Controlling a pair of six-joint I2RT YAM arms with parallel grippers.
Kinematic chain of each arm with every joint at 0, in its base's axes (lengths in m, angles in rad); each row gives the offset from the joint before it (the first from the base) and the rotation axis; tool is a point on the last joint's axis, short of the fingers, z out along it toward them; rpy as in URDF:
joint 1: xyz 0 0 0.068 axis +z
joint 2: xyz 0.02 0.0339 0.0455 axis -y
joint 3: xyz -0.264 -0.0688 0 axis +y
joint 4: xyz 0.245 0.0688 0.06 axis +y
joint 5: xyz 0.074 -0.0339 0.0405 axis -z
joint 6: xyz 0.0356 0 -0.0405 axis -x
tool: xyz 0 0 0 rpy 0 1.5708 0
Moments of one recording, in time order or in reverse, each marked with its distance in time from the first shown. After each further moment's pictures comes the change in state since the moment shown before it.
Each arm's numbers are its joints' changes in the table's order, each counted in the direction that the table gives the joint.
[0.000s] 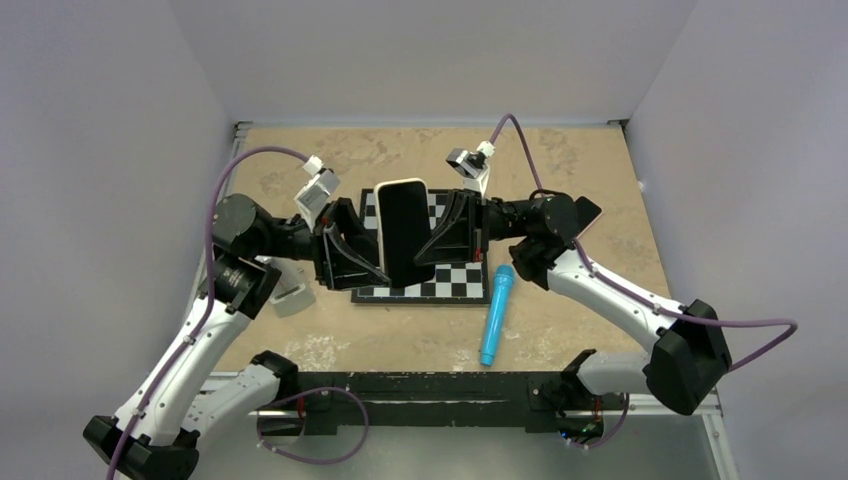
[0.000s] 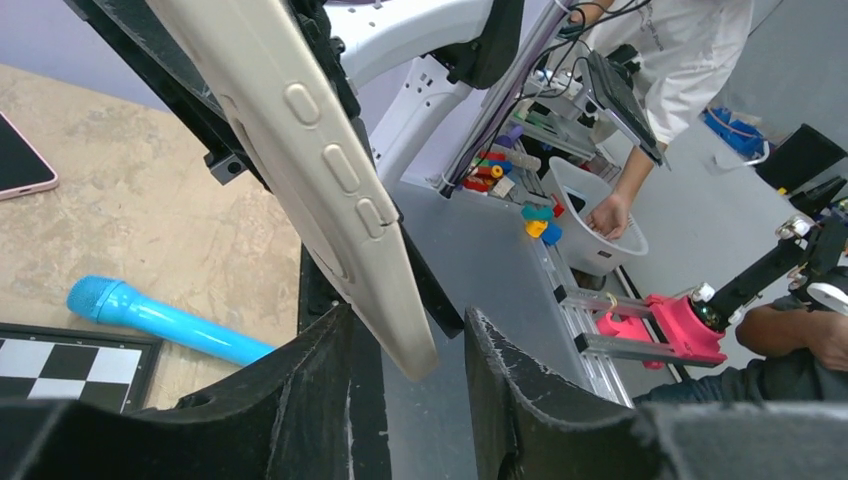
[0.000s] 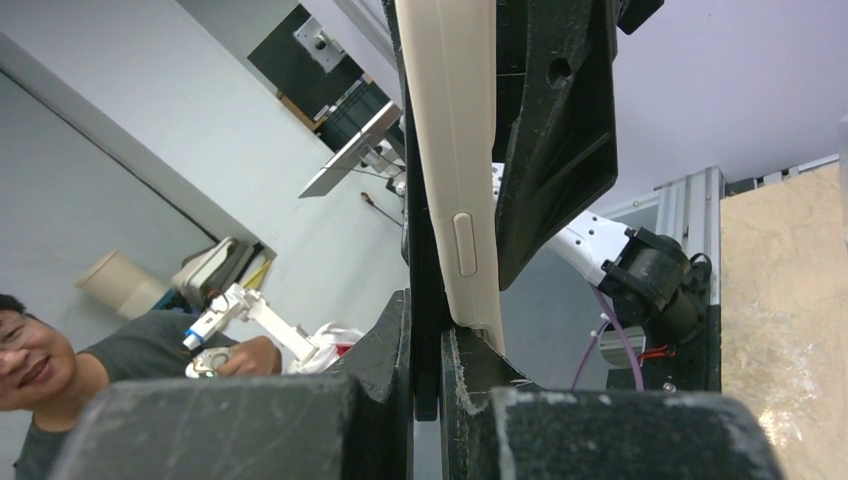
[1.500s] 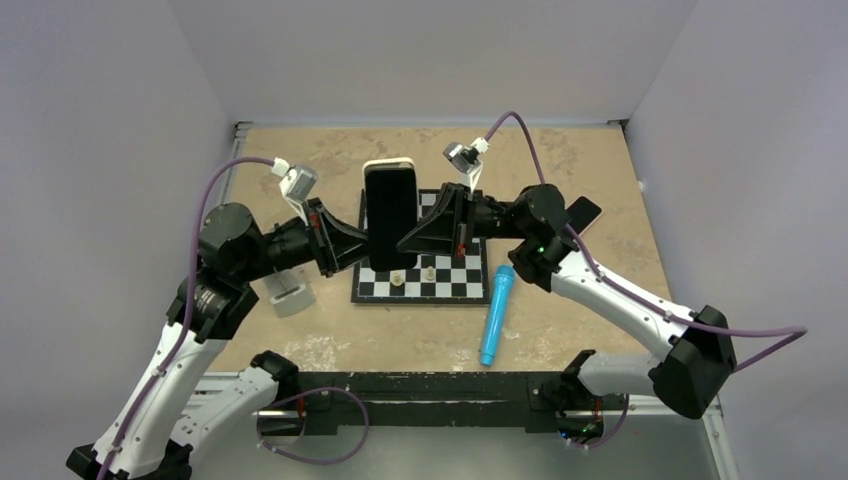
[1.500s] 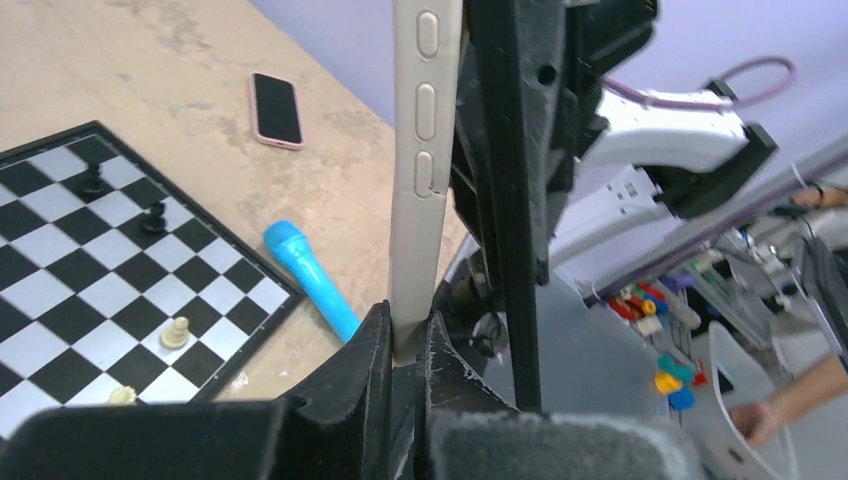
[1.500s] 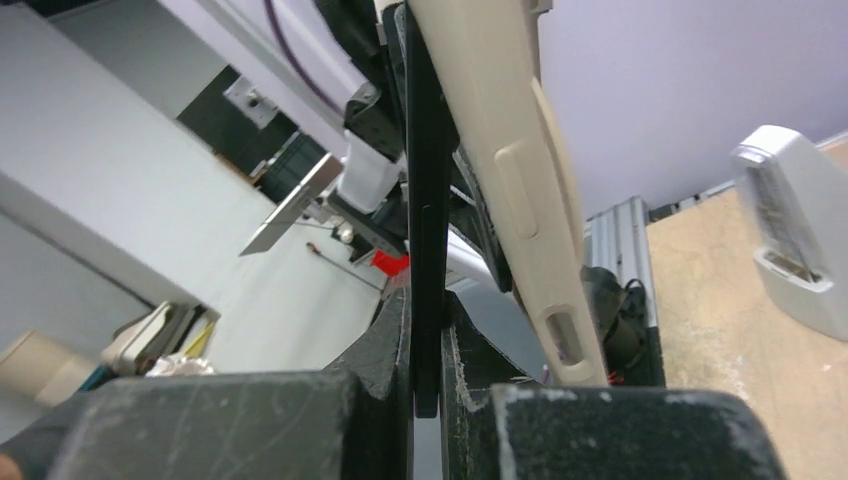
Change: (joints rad) left arm -0.034 0.105 -0.101 0.515 -0.546 -0.173; right arm 0.059 0.014 -0.045 0.236 0.172 0.198
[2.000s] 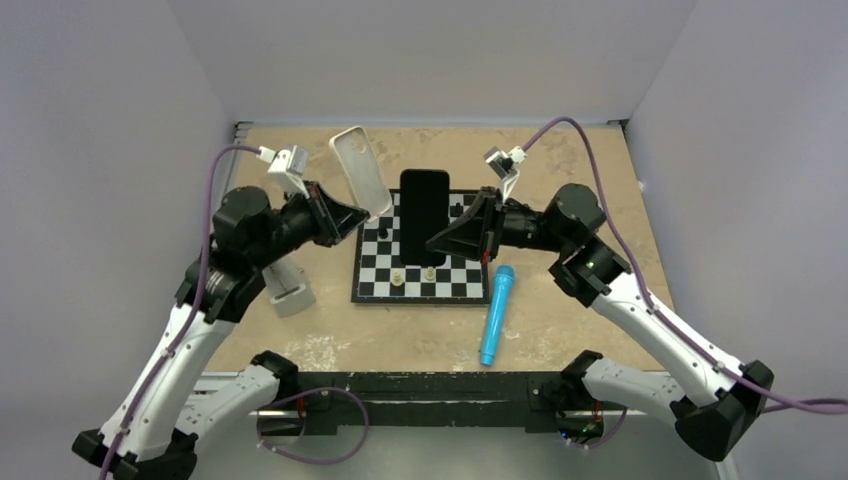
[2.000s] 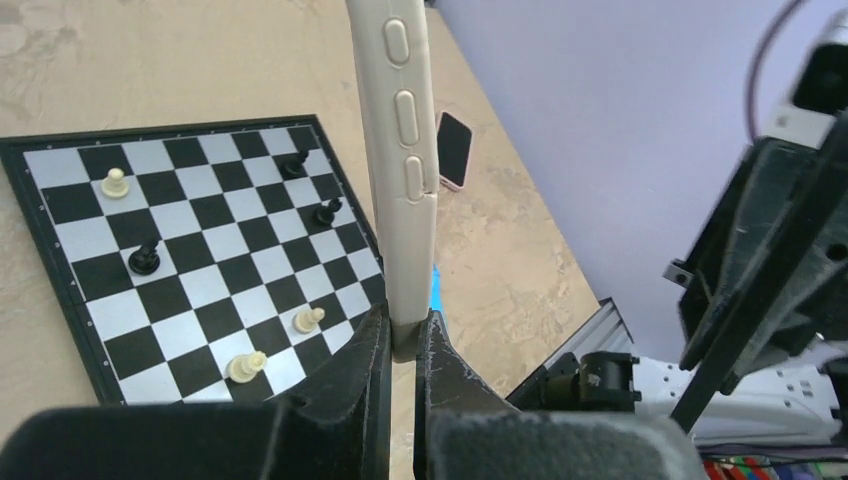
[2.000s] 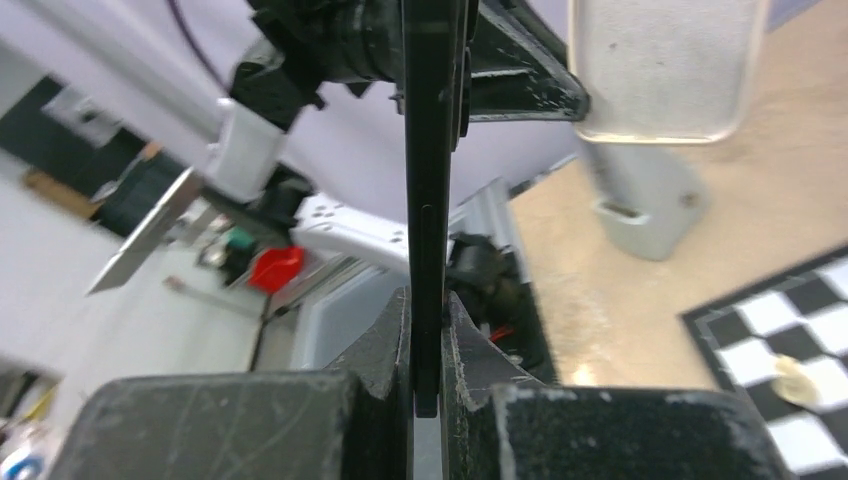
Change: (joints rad) left arm 0.012 -0.039 -0.010 0.094 -0.423 0.041; right arm -0.058 0.214 -0.023 0.558 0.099 0.346
